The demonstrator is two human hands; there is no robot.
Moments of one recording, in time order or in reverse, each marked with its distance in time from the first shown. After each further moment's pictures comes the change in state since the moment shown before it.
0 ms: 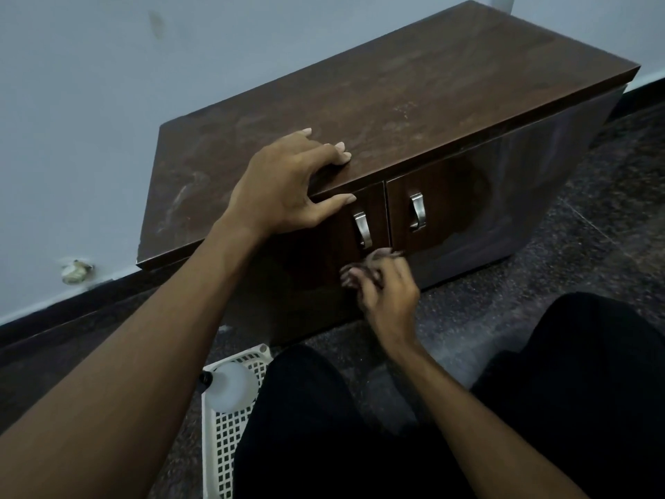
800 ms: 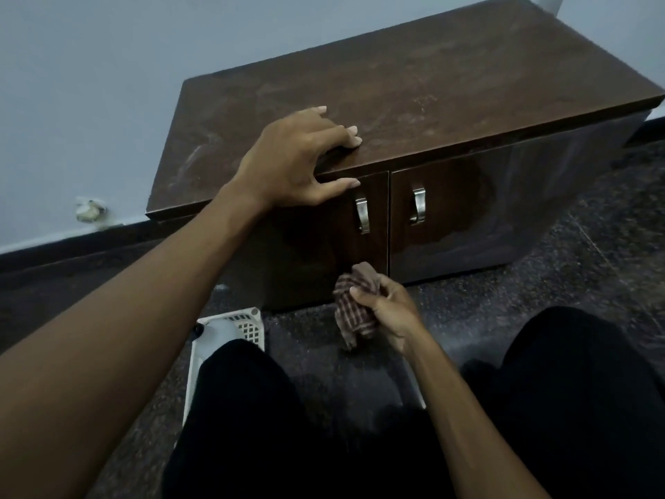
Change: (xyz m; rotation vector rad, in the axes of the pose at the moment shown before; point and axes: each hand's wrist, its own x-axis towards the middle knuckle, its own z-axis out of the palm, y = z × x) left_hand -0.003 0.009 -0.010 0.014 -0.016 -0.033; right_hand 0.000 -0.001 -0.049 0.661 -0.683 0.952
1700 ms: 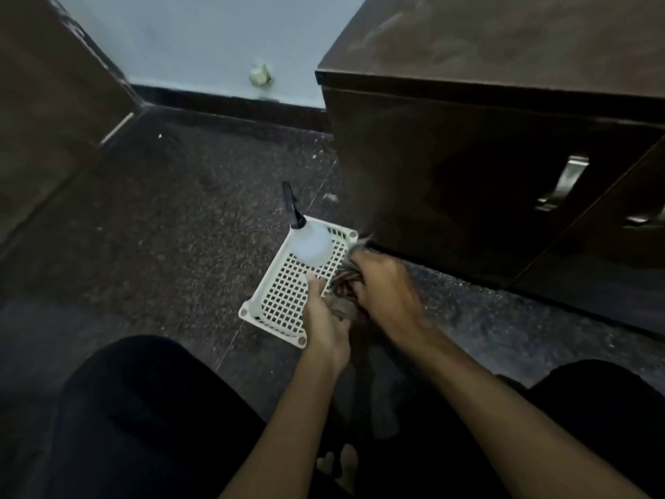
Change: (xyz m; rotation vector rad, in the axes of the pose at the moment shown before) left_hand -0.236 0.180 0.126 -1.422 1.386 -2.167; right_hand 0.010 0.074 0.104 -1.339 -0.521 -0.800
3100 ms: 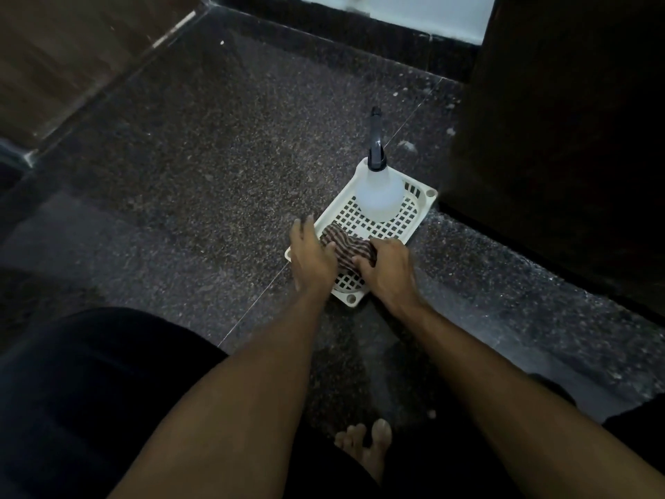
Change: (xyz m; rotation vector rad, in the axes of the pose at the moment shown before) left_hand 0.114 0.049 -0.105 1.320 0.321 0.657; right_hand 0.023 -0.013 0.148 0.067 -0.185 0.155
